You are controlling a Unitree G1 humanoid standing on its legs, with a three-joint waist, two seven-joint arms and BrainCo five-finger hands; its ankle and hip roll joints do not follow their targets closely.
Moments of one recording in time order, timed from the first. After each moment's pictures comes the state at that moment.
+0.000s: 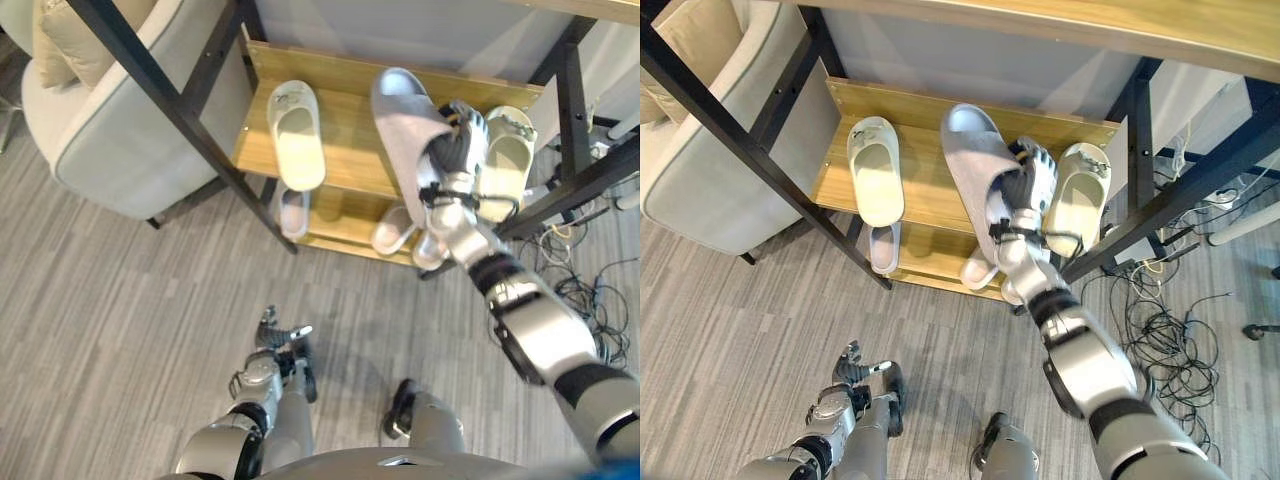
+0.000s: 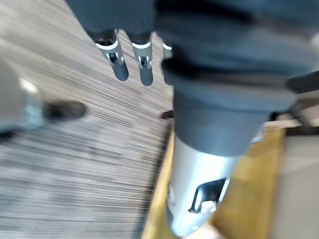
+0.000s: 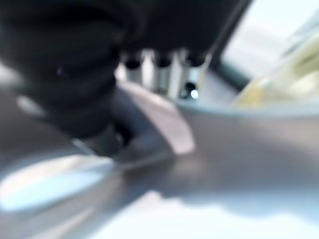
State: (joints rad) left arm -0.26 0.04 0.05 1.17 -0.23 -0.36 0.20; right arm -0.74 -0.26 0.30 0.73 -0.33 -0.18 -0.91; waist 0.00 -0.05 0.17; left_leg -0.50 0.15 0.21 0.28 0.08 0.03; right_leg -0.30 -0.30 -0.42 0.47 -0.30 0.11
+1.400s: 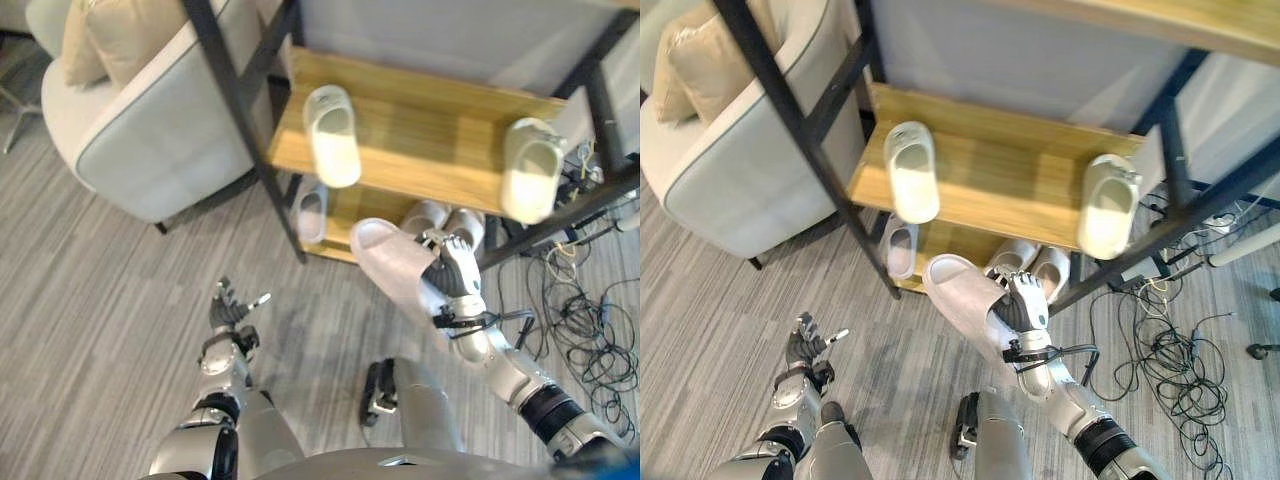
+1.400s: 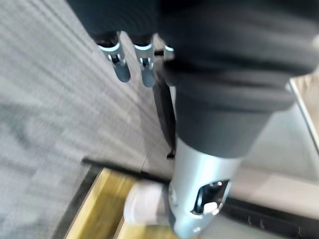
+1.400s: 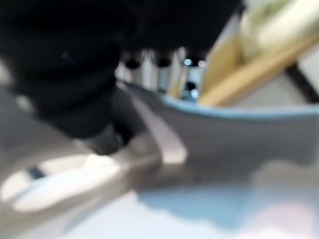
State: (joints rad) left arm -0.32 0.22 0.16 1.10 -0.33 -0.46 0.11; right arm -0.19 -0.37 0.52 0.33 -0.49 -0.26 -0.76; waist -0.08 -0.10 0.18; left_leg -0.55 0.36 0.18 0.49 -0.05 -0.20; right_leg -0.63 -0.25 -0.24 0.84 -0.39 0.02
